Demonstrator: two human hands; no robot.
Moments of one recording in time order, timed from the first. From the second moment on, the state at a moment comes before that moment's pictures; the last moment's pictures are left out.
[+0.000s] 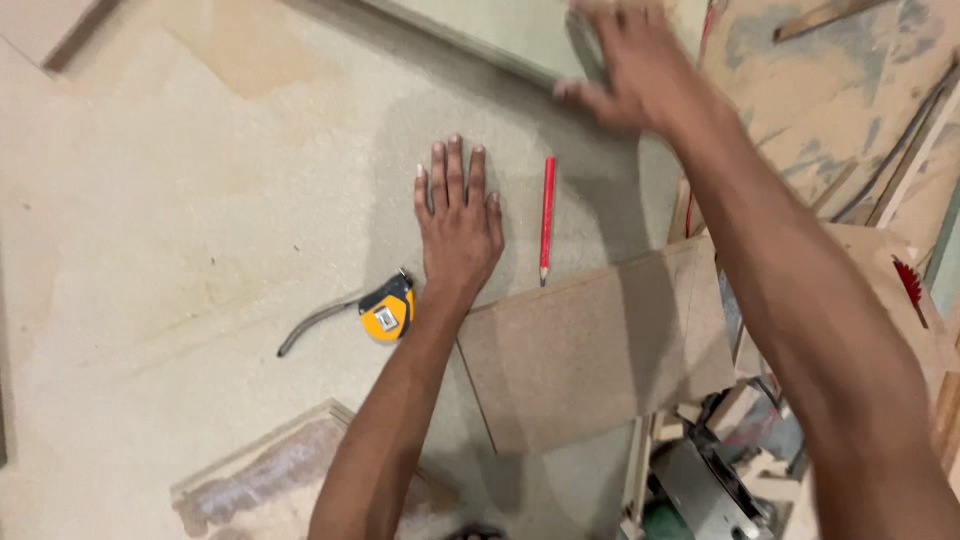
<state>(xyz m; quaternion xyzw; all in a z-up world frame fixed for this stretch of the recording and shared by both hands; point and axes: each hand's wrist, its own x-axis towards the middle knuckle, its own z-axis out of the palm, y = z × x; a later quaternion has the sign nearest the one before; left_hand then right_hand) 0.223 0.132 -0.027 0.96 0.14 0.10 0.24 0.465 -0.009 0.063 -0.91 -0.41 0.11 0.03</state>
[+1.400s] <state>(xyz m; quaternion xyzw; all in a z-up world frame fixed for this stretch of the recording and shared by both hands) 0.069 0.116 0.134 0.41 0.04 0.04 0.91 0.078 -0.082 0.207 -0.81 -0.26 0.11 0.51</state>
